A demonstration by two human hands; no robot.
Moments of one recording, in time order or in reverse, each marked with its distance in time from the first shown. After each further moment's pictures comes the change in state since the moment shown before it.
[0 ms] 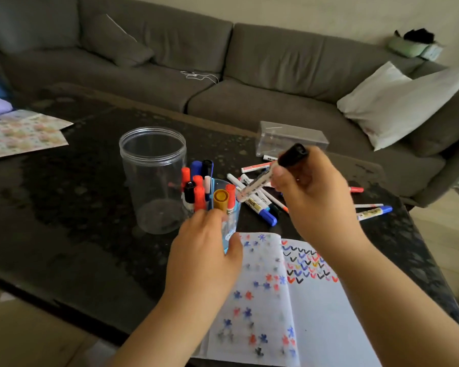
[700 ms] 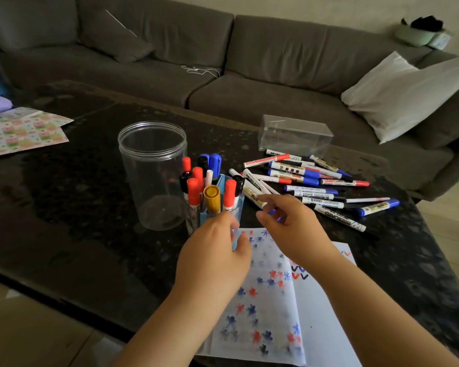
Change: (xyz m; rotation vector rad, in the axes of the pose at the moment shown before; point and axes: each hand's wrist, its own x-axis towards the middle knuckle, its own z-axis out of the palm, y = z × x) left_hand 0.003 -0.001 0.009 -0.041 -0.133 -0.069; right_hand -0.012 0.065 0.035 -0.217 -0.288 0.131
